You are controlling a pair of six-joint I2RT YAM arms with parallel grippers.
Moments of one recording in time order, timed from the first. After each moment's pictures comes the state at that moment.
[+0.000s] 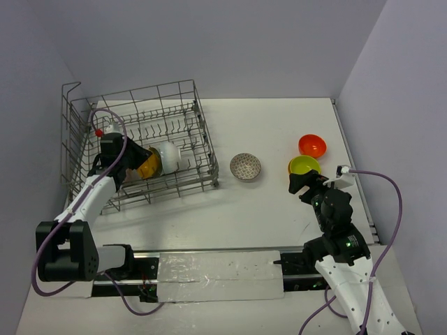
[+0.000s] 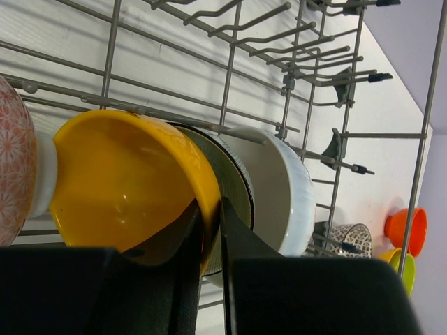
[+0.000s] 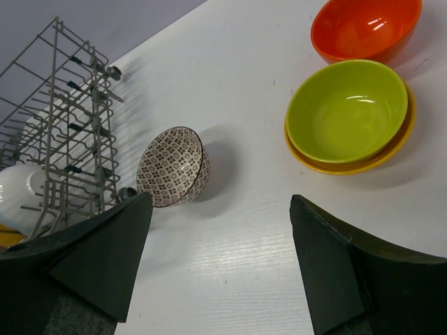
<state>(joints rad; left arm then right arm) -0.03 1.26 0.77 -0.09 0.12 -0.77 0.30 0.25 0.46 -0.47 0.27 0.61</state>
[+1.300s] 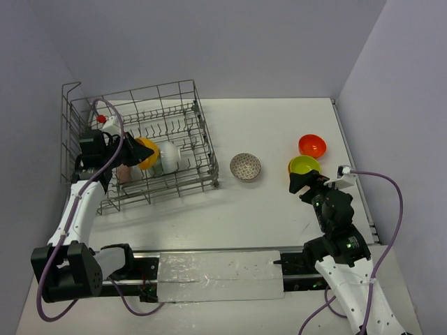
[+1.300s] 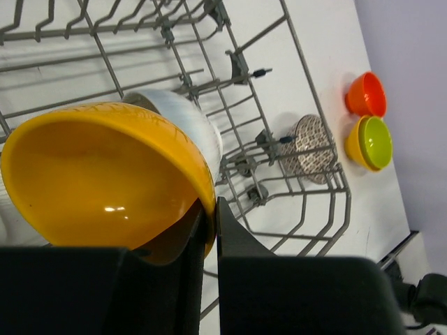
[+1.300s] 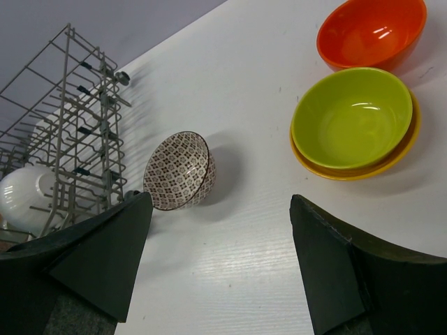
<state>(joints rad) 0.09 1.12 0.84 -0.19 0.63 -0.40 0.30 0.23 0.46 -0.46 0.27 0.61</state>
